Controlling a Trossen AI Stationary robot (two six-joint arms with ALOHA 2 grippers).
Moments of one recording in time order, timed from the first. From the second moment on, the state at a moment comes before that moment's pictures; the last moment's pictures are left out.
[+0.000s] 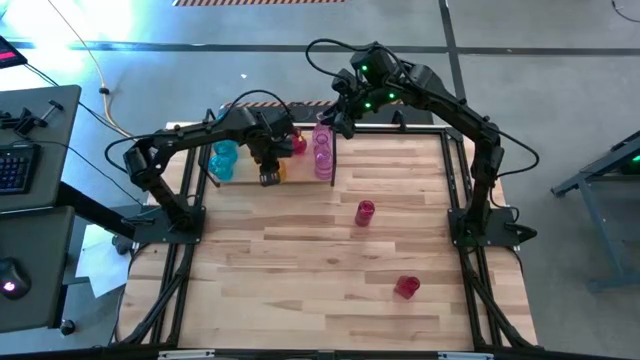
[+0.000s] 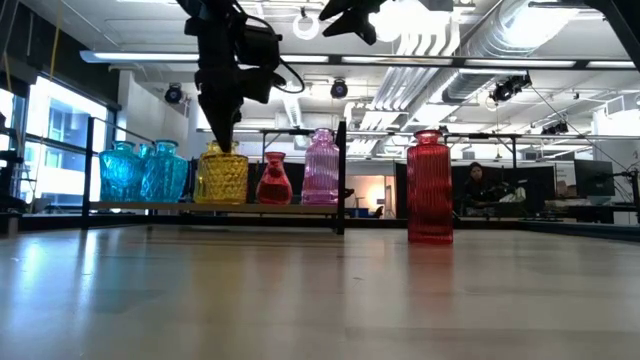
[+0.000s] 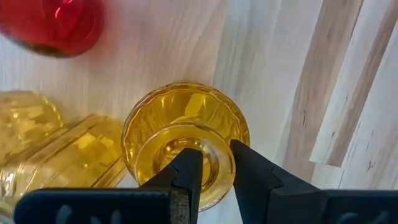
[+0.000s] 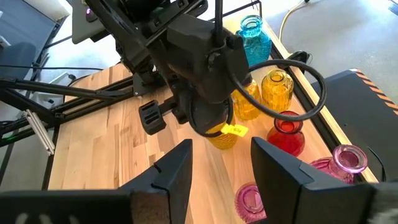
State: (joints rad) left arm 0.52 1.66 1.36 -1.15 0.07 0.31; right arm -0.48 1.88 2.24 -1.03 -0.39 0.04
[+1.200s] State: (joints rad) left arm 0.58 1.27 1.06 -0.99 0.14 0.20; right arm -0.47 1.82 2.24 -1.06 -0.34 0.04
